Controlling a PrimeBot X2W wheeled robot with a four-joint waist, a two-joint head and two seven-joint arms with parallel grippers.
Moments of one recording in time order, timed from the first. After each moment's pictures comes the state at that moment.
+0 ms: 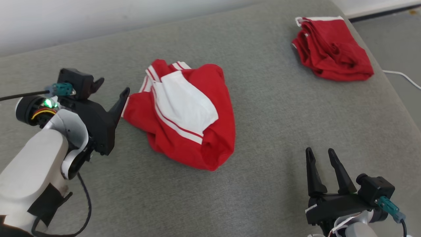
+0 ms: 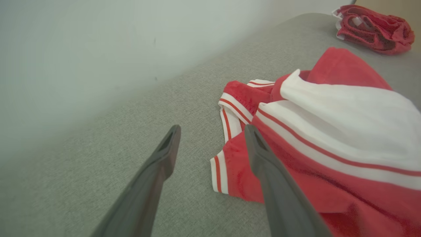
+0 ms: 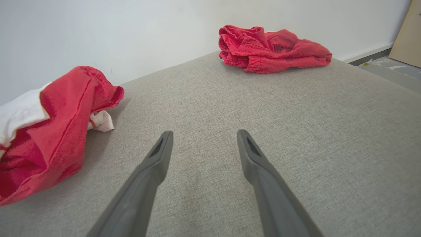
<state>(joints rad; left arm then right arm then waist) -0.86 0.51 -0.66 0.51 -0.67 -0.13 0.16 -0.19 -0.08 0.09 0.35 0.38 0.13 -0.26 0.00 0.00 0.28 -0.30</state>
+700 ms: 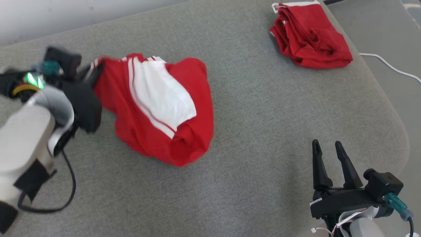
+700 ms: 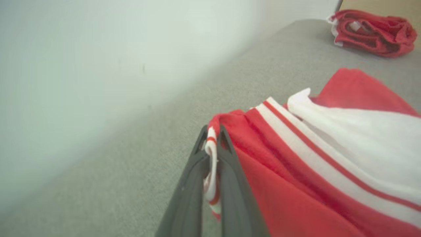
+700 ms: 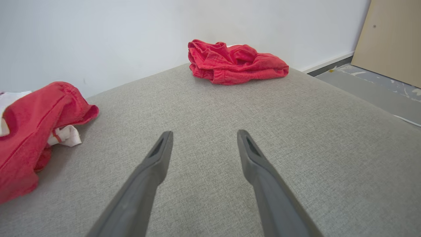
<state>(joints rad) -1.04 0.56 -0.85 0.63 -0.74 -0.13 0.07 -0.21 -0.07 0.05 0.32 0.37 0.13 -0.26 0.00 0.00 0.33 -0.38</state>
